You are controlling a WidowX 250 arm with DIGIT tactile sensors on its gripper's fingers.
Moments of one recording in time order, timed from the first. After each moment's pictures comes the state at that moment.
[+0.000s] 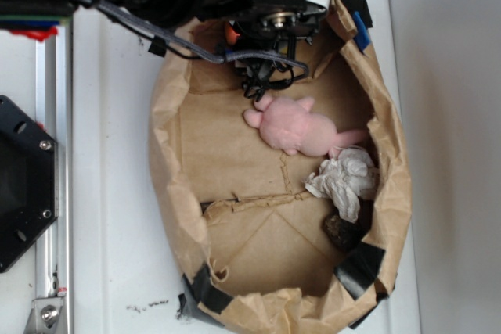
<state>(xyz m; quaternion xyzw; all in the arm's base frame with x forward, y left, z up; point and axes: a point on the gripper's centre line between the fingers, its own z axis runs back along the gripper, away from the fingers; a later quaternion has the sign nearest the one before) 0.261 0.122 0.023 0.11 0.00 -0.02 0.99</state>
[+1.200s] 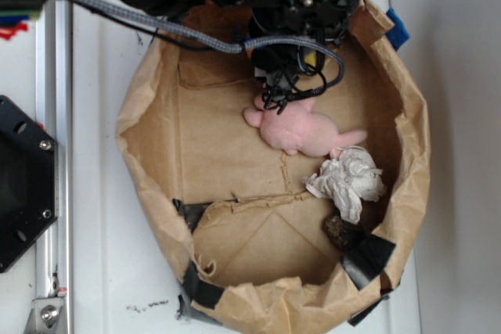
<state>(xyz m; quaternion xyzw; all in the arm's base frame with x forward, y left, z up) 0.276 0.093 0.063 0.05 -0.03 -0.03 1.00</state>
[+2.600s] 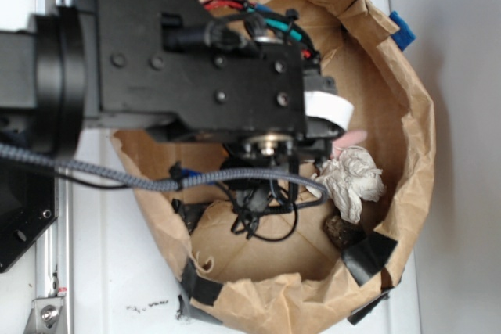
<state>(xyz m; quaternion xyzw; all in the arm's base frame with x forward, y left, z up) 0.252 0.002 0.095 0.00 -0.01 -0.05 1.00</state>
